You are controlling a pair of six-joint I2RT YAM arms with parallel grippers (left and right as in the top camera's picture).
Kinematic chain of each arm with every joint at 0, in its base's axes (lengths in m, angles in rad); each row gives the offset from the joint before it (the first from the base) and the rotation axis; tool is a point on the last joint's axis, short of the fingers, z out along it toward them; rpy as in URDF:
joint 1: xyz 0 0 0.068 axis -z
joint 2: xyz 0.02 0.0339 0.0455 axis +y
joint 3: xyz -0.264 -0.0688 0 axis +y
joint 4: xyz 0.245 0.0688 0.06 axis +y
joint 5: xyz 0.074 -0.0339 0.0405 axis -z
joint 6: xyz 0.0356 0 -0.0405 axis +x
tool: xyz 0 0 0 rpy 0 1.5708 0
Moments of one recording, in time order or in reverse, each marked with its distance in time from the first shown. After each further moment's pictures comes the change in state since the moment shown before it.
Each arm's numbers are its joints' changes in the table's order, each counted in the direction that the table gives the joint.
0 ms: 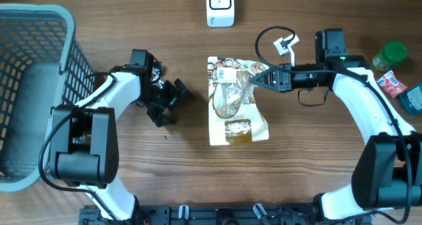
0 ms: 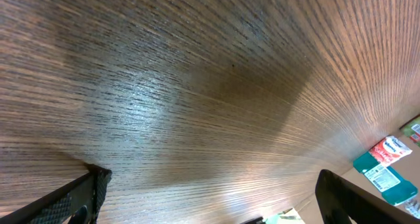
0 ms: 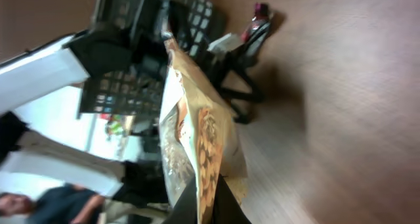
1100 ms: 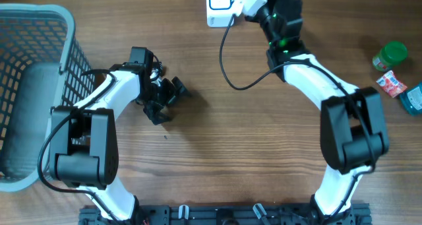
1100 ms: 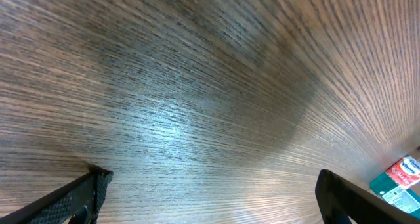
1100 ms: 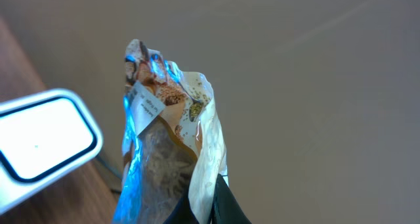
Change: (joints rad) left arm 0.000 -0.006 -0.018 0.003 -0.092 0.000; right arm -0.261 0.309 -0.152 -1.349 1.182 -0.935
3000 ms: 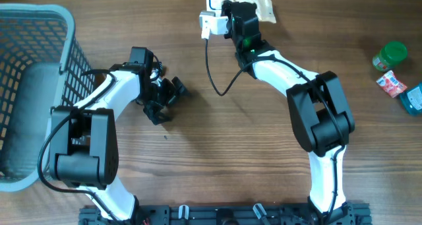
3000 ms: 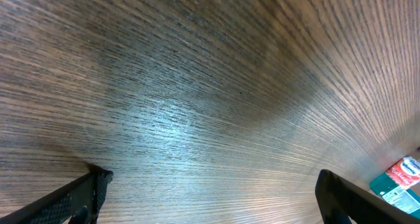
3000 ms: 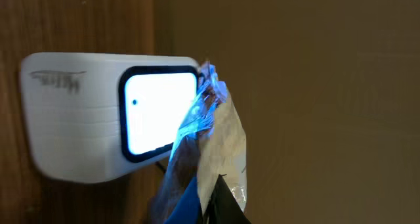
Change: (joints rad) left arm 0.000 0.000 0.000 0.000 -0.001 0.000; right arm -0.135 0.219 -0.194 0.263 0.172 -0.438
